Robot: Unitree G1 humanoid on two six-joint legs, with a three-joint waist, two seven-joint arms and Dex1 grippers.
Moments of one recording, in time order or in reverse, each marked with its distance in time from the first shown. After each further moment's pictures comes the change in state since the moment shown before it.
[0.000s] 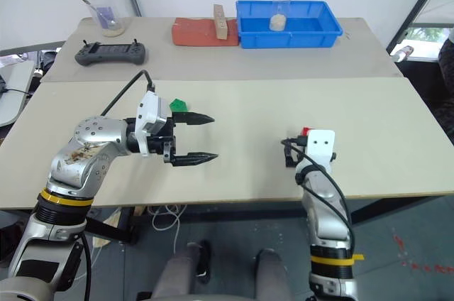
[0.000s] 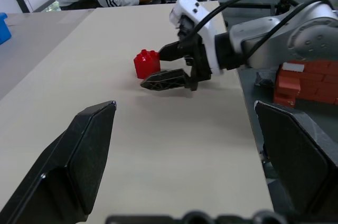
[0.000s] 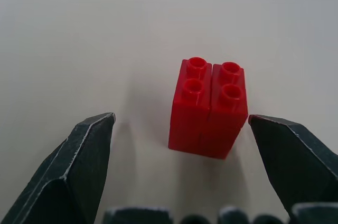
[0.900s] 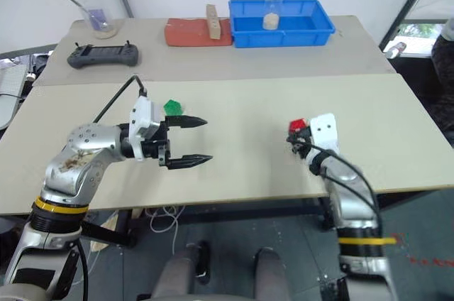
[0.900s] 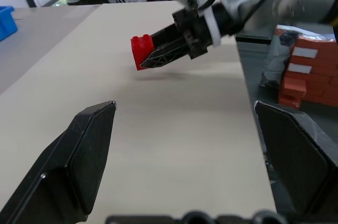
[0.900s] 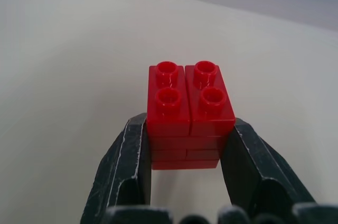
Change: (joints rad) left arm 0.148 0.025 0.064 -0.052 0.000 -0.040 0.040; right arm -0.175 -0.368 0.105 0.099 0.205 -0.039 0.671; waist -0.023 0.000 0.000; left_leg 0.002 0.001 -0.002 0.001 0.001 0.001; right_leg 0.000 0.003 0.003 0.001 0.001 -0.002
